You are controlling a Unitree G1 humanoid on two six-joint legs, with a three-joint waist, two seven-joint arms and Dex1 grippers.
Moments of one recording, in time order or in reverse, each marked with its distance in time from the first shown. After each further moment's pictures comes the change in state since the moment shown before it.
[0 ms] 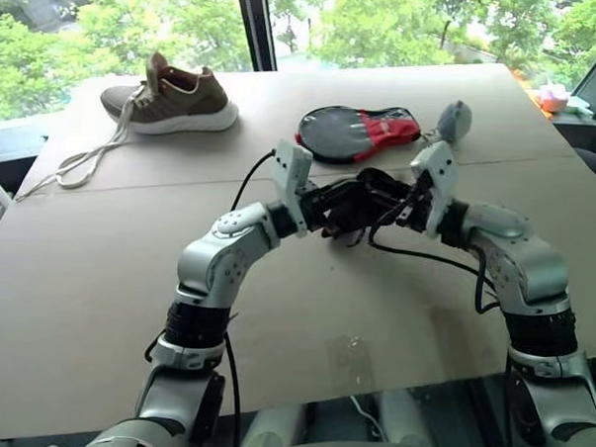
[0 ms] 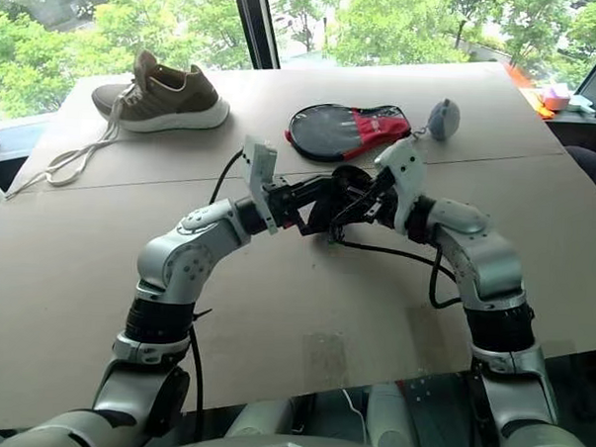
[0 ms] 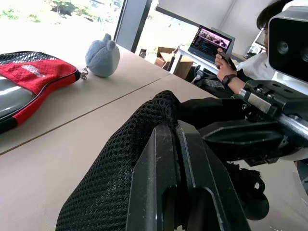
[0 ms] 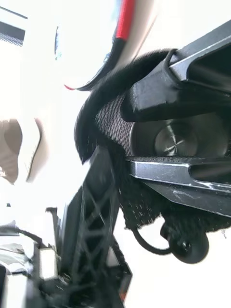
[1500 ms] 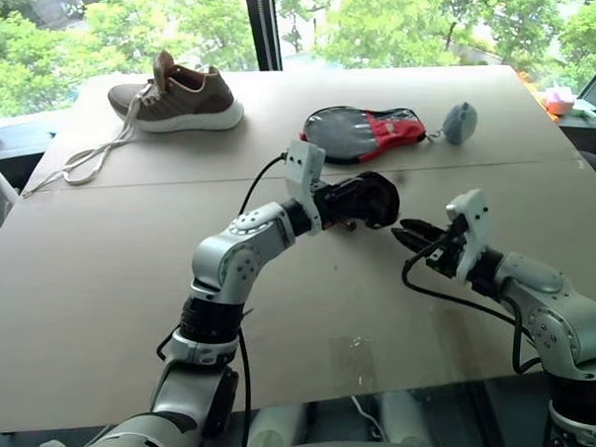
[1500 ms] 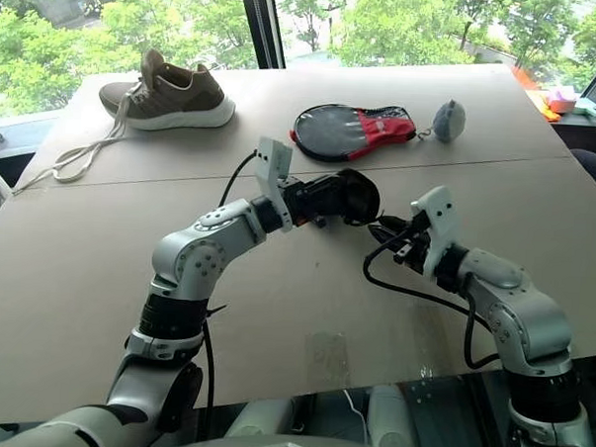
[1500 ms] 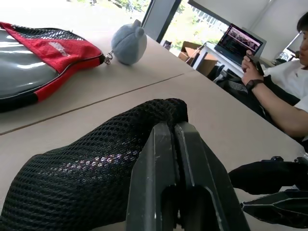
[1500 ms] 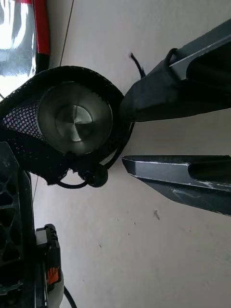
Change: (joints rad) left arm -0.036 -0.063 -0.011 0.002 -0.039 0.096 0.206; right arm 0.323 -0.111 -0.026 -0.229 0.123 -0.003 -0.142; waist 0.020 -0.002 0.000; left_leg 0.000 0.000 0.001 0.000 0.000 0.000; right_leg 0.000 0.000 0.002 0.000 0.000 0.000
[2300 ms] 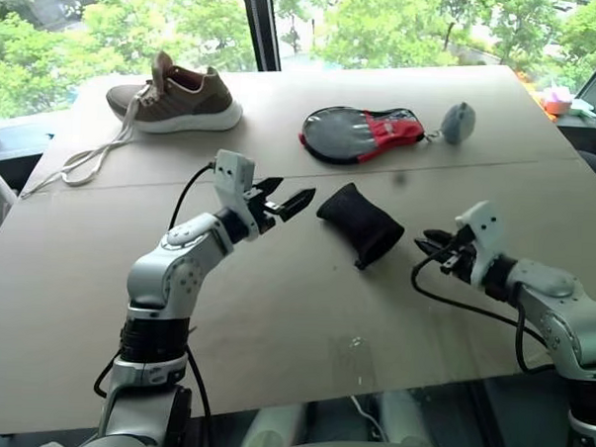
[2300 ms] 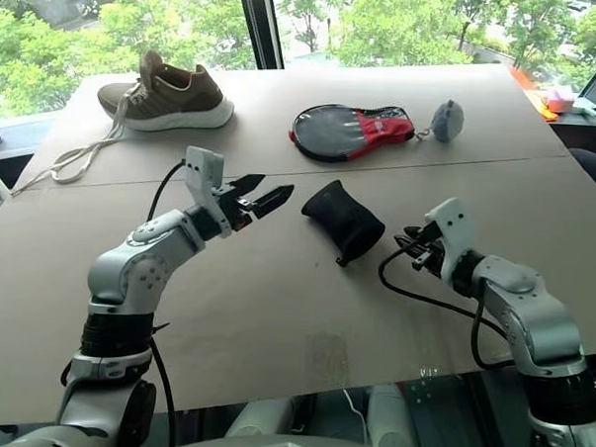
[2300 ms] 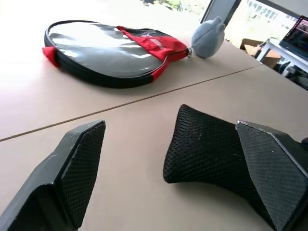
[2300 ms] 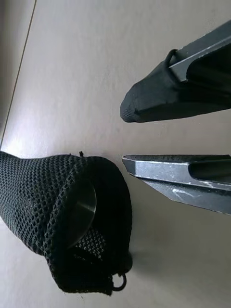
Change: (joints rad) left arm 0.153 0.200 0.158 -0.001 0.057 -0.090 -0.077; right arm -0.016 -0.083 0.023 0.150 -0.157 -0.103 -0.016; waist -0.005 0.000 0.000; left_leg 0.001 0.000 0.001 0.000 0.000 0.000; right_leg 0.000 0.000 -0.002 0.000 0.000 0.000
